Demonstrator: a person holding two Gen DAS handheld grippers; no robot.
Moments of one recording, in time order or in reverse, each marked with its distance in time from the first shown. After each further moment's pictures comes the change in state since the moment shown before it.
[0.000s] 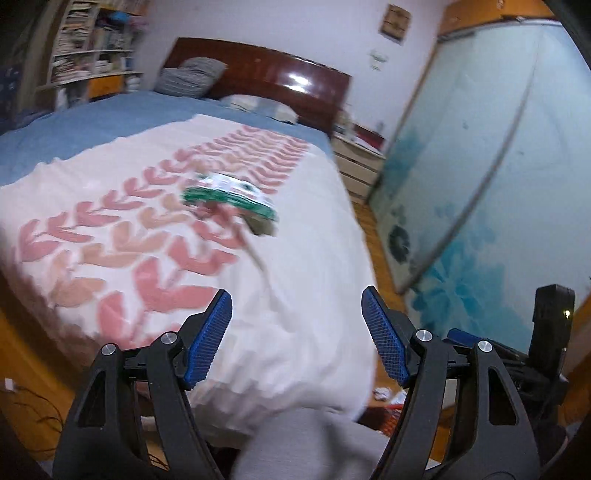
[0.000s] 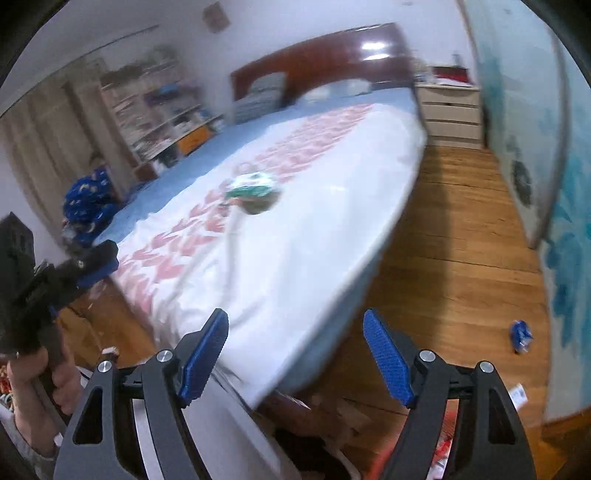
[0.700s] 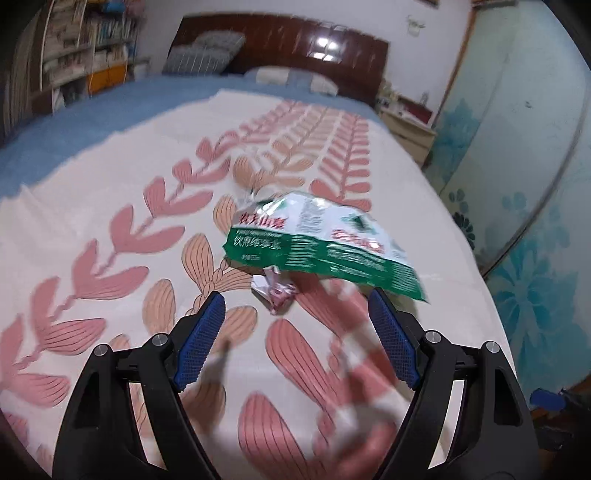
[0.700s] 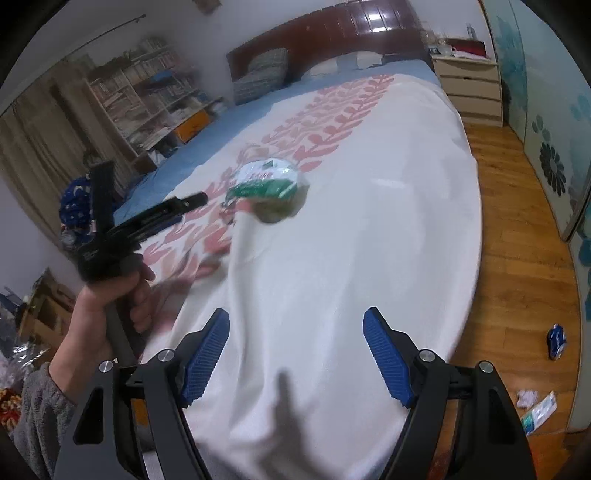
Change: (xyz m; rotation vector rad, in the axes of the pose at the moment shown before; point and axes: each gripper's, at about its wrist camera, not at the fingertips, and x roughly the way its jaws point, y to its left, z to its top) left arm 0.198 0.126 0.103 0.030 0.137 0.124; right arm 0.133 0.024 0.057 0.049 0.060 -0.009
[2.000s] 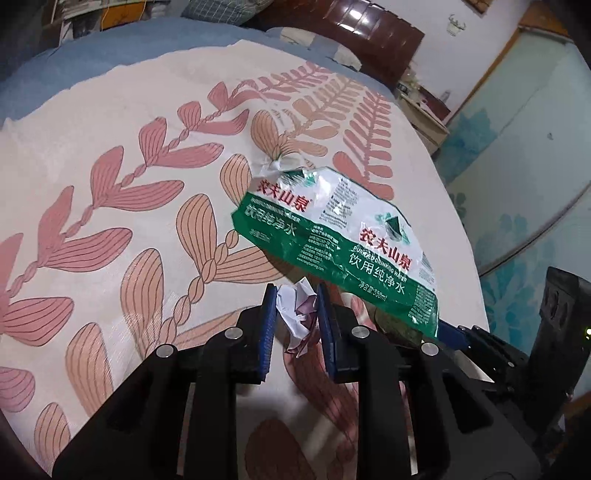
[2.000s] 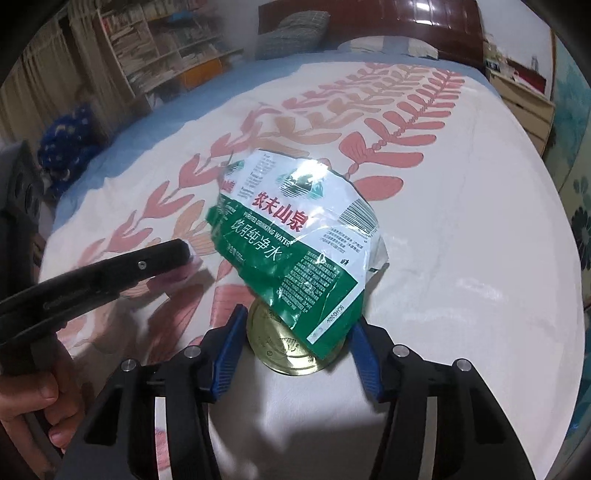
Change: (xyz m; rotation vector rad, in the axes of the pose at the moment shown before) left arm 0.028 0.026 0.005 -0.150 0.130 -0.077; right arm 0.186 0.054 0.095 -0.162 0.125 -0.057
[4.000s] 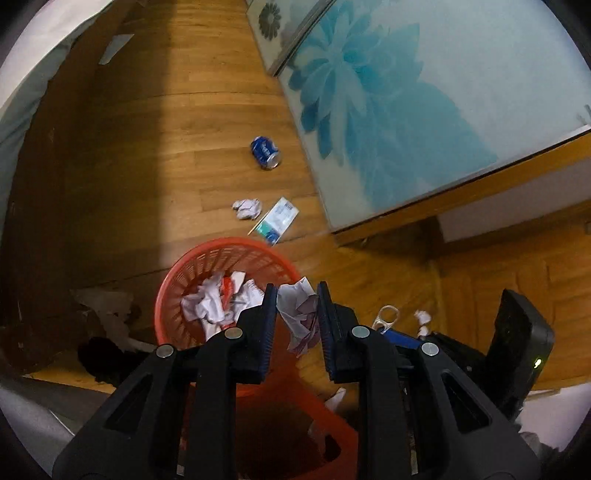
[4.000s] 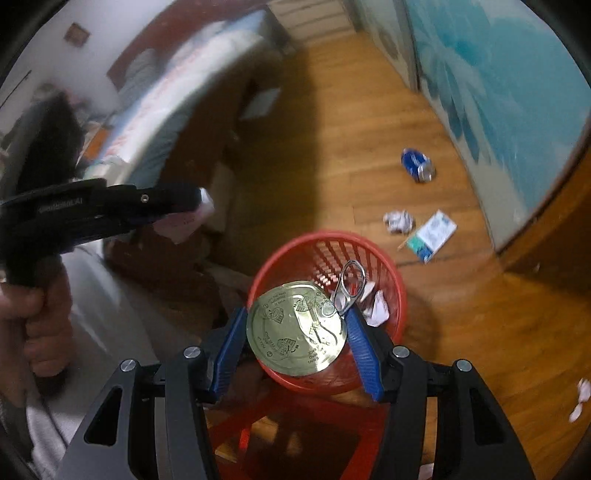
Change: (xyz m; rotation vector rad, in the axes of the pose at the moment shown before) left arm 0.007 -0.412 -0.351 0.431 0.607 -0.297; right arm -0.374 -0.301 -0.491 0.577 0.082 -0.078
